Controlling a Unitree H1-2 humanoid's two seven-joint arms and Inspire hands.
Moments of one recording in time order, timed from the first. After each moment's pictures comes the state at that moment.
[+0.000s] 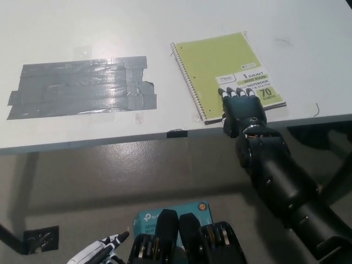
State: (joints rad) left_arm -0.04 0.40 -0.26 0.06 0.14 0.37 -0.38; right_arm -0.80 -0.13 0.49 0.57 -1.08 0.45 0.32
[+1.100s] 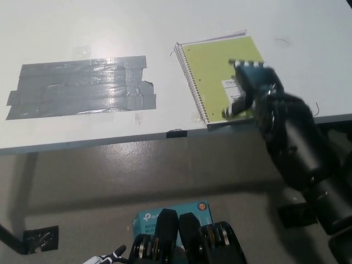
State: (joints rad) left_arm 0.03 0.38 -0.24 0.08 0.14 0.34 -0.37; right_arm -0.91 -0.17 0.33 0.46 -1.02 0.46 0.45
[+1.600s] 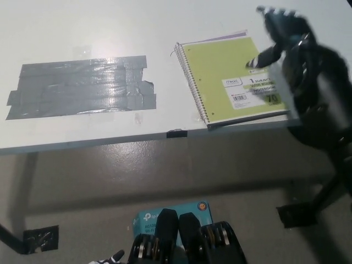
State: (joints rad) left_arm 0.05 0.38 -0.23 0.07 0.15 0.34 -0.37; right_arm -1.06 -0.30 0.31 0.44 -1.00 0.45 0.49
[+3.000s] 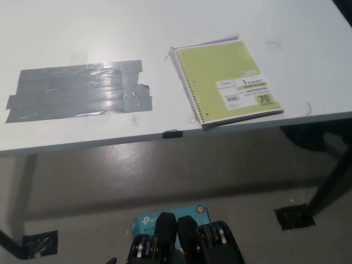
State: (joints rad) left_arm 0.12 0.36 -0.16 0.05 0.13 0.30 -0.37; right_arm 0.13 -0.17 -0.44 -0.13 -0.60 0.29 0.34
